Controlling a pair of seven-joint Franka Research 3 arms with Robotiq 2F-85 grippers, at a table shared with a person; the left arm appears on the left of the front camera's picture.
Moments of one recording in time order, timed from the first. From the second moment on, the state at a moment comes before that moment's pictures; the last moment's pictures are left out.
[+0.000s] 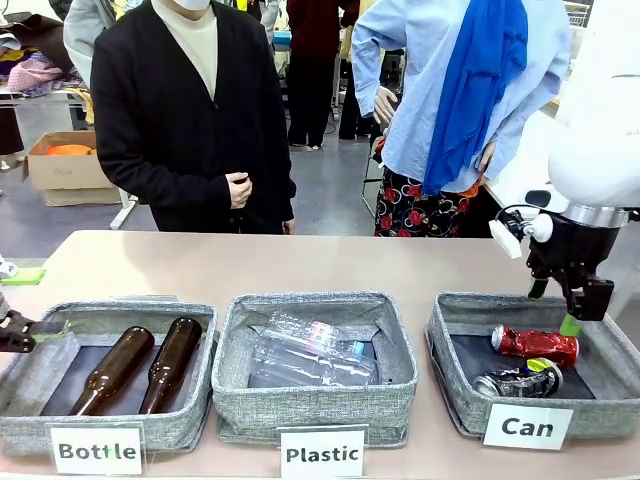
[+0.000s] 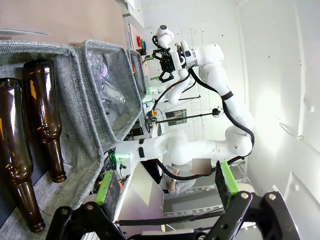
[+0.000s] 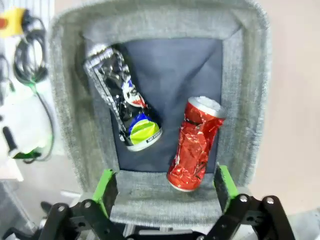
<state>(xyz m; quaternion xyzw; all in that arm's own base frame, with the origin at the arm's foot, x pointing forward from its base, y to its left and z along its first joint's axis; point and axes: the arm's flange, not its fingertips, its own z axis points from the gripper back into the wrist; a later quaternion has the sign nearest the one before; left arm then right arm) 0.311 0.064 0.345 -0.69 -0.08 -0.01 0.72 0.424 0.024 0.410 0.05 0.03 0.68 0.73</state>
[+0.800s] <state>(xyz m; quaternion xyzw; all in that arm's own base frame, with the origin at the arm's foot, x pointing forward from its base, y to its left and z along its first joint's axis) 0.311 0.064 0.345 -0.69 -0.08 -0.01 0.72 0.465 0.010 0.421 0.46 -0.17 0.28 0.82</state>
